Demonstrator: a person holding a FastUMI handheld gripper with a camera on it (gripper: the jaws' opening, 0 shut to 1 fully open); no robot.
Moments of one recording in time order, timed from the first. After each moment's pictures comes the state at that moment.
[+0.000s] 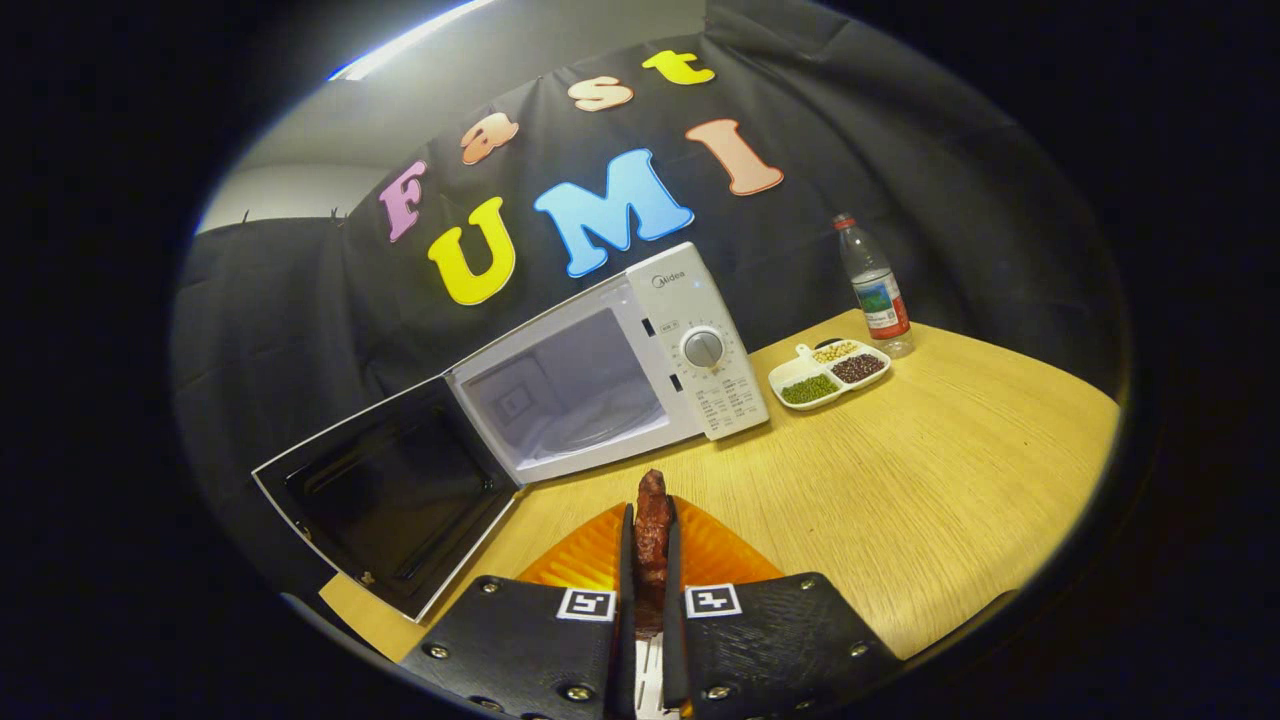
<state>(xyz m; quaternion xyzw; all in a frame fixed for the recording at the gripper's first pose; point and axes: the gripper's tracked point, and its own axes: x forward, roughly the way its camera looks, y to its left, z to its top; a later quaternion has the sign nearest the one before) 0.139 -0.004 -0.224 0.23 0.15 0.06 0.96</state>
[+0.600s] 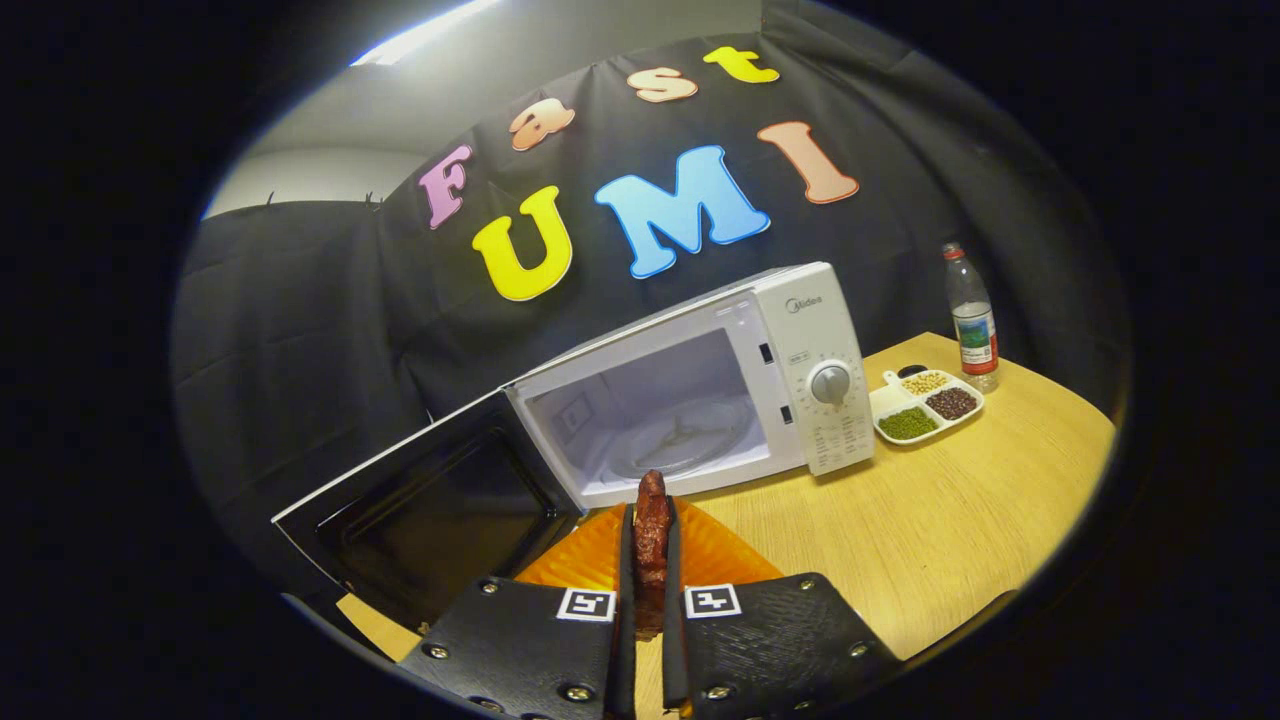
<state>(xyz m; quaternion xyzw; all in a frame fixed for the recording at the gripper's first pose) 0.203 0.082 -0.179 0.21 0.14 0.10 0.96</state>
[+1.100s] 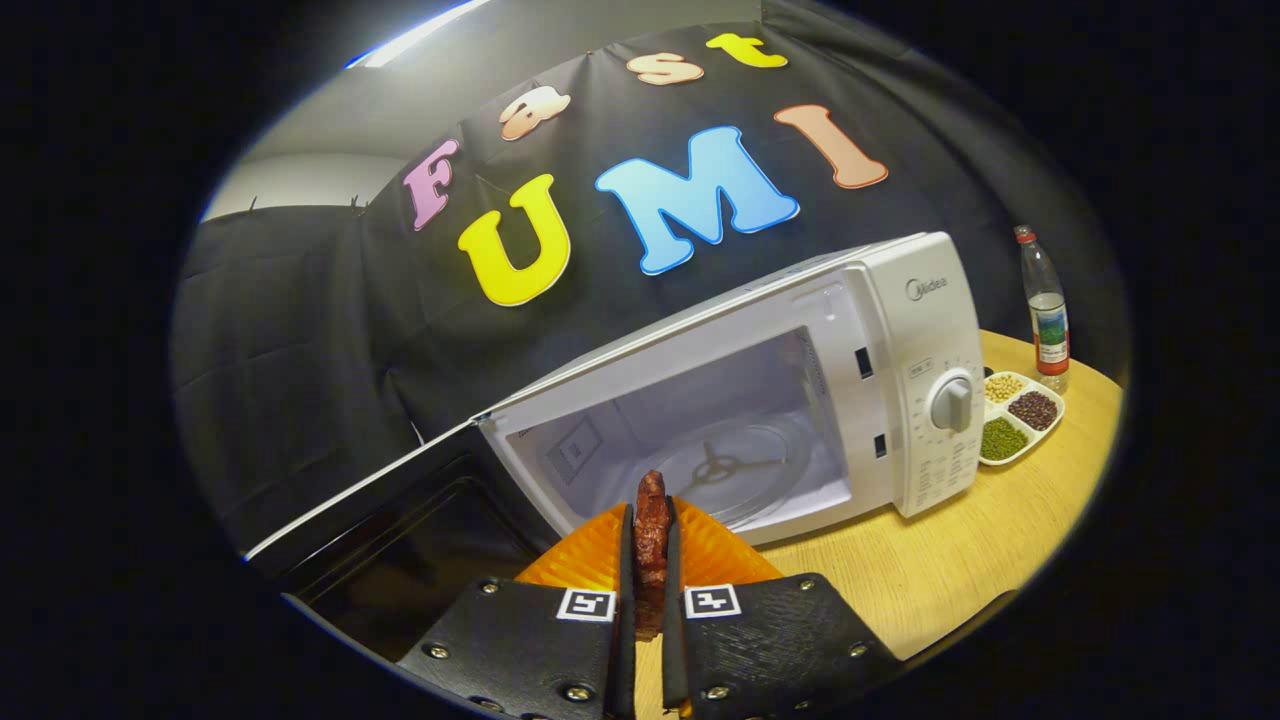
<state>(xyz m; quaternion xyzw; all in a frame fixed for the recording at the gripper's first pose) 0.324 0.125 -0.185 0.24 0.13 0.10 0.96</state>
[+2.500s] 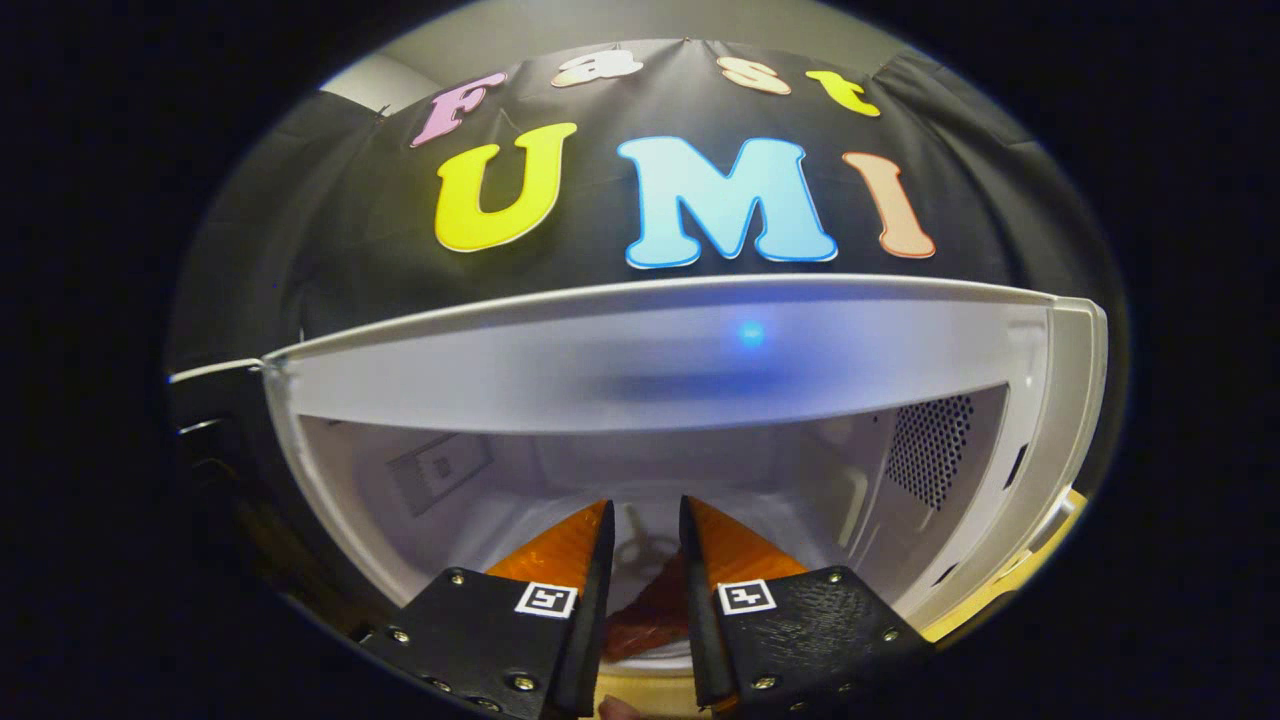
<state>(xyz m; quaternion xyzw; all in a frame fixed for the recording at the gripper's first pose) 0.448 0.135 -0.220 0.06 0.10 0.04 0.99</state>
